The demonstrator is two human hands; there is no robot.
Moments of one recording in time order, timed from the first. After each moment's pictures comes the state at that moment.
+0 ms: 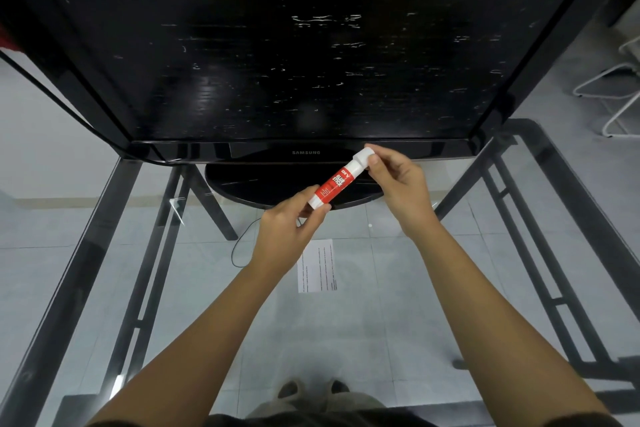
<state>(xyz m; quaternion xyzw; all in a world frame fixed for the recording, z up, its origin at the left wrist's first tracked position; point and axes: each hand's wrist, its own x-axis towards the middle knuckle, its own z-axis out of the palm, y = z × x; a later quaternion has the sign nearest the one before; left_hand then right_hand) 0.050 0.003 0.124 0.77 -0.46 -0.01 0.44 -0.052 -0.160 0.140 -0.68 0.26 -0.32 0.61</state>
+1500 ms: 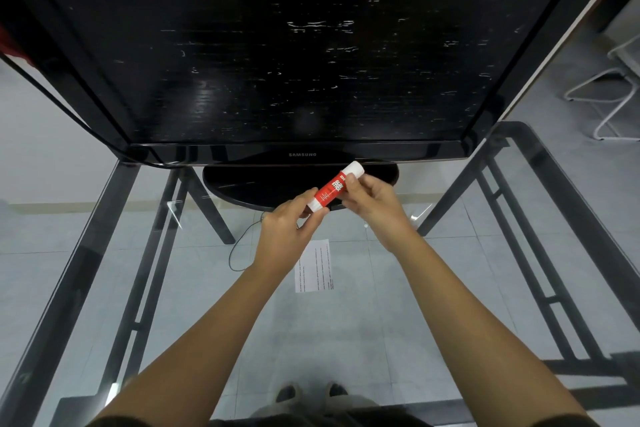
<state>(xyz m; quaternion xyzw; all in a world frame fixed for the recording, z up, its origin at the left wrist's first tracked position) 0.051 0.000 0.104 0.77 -0.48 0.01 0.42 -0.051 -0.132 0.126 -0.64 0.29 -0.22 0.68</state>
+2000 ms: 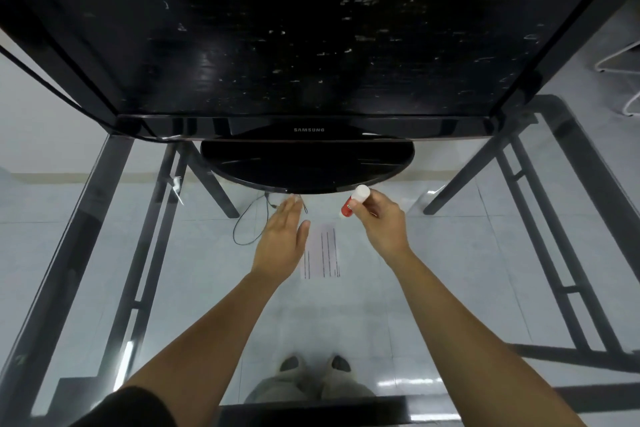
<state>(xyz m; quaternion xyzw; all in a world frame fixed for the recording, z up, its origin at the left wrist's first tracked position) 0.070 0.010 -0.007 0.86 -0.43 -0.11 0.24 -0.052 -0.128 0.042 -0.71 0.42 -0.21 0.53</state>
